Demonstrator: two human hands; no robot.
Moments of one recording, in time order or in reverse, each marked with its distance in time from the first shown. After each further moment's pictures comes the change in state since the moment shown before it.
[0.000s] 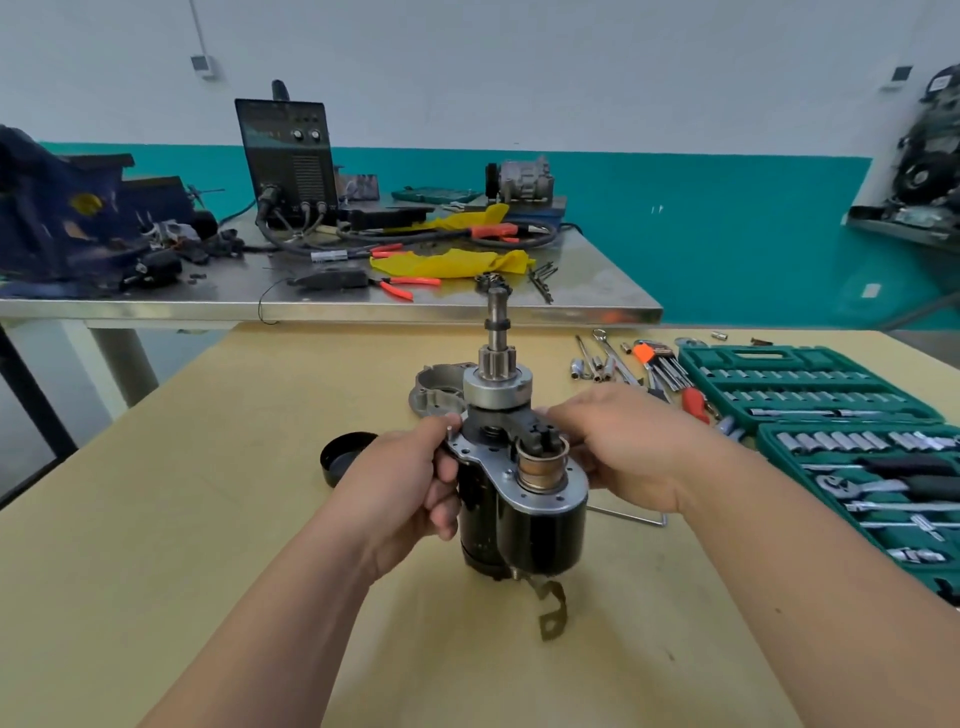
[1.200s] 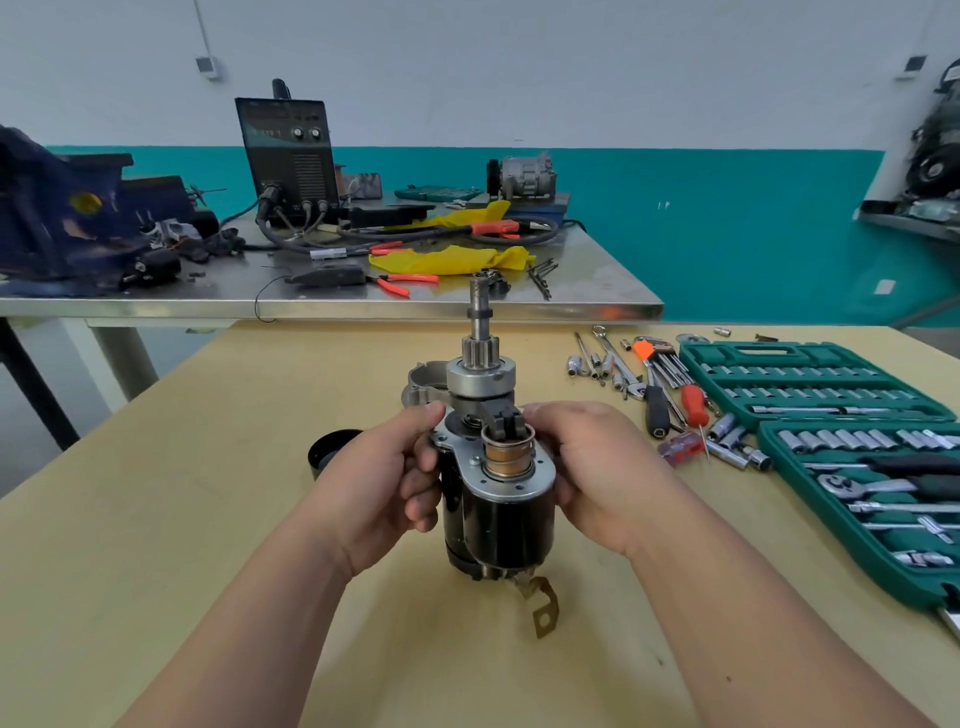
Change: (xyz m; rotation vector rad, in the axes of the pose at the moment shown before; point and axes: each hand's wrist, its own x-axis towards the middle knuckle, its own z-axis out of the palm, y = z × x) left_hand 0.002 -0.003 -0.002 -0.041 -0.038 0.027; right_hand 0.003 0.027 0.021 0.377 0.045 -0.132
